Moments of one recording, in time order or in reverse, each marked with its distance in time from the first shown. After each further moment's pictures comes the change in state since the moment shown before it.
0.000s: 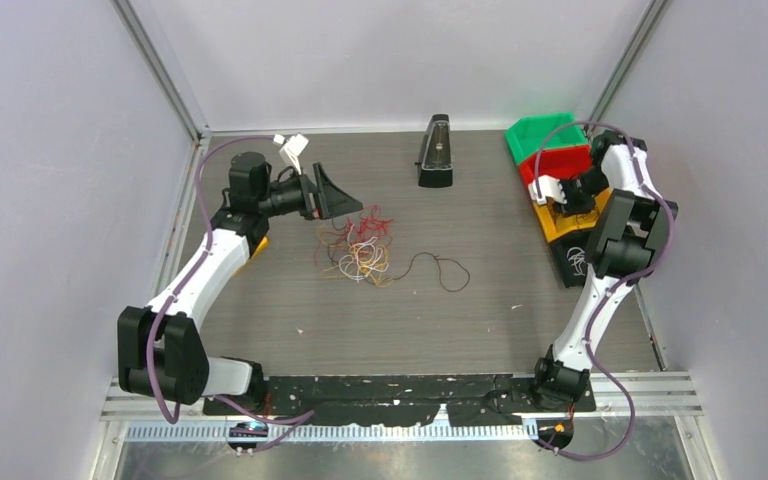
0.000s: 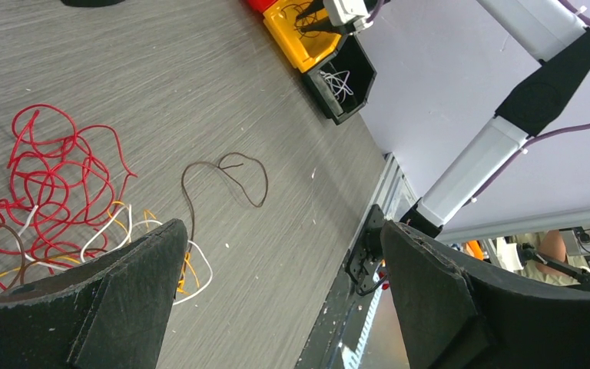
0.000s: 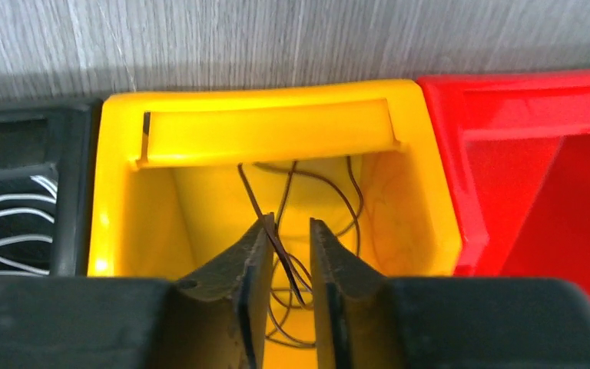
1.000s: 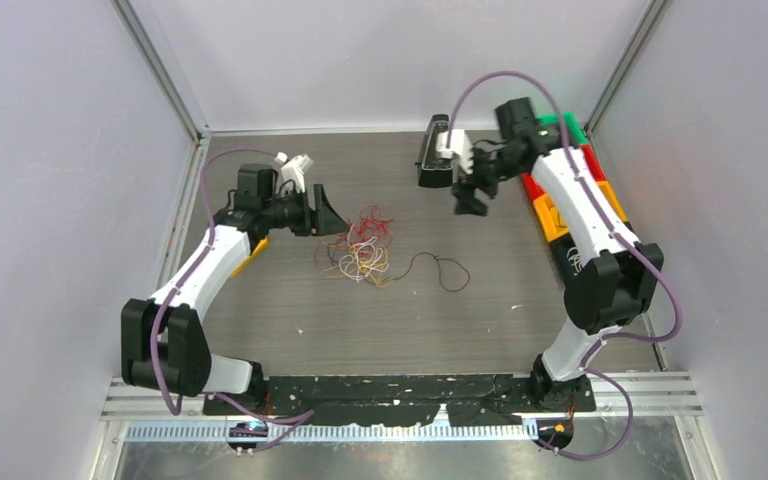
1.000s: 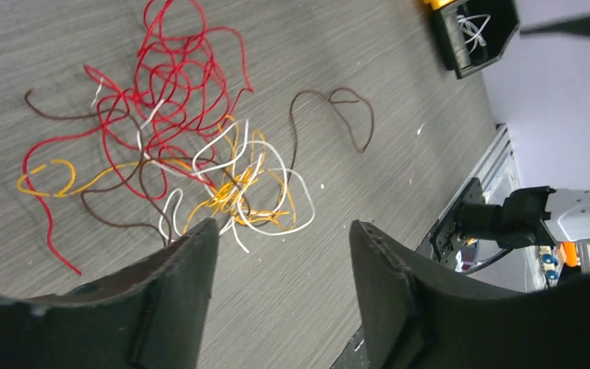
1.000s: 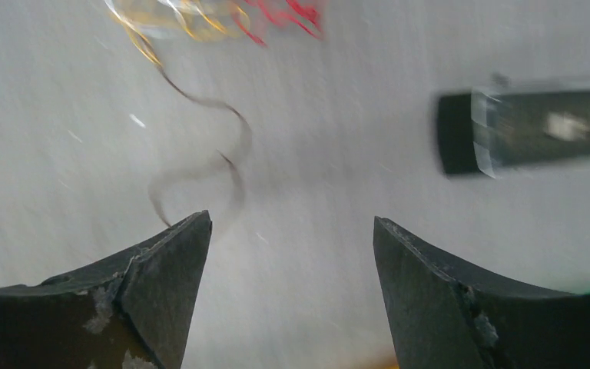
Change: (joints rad) left arm 0.014 0.021 0.008 -0.325 -0.177 0.283; right arm 0.489 -0.444 -0.037 0.040 -0.281 0.863
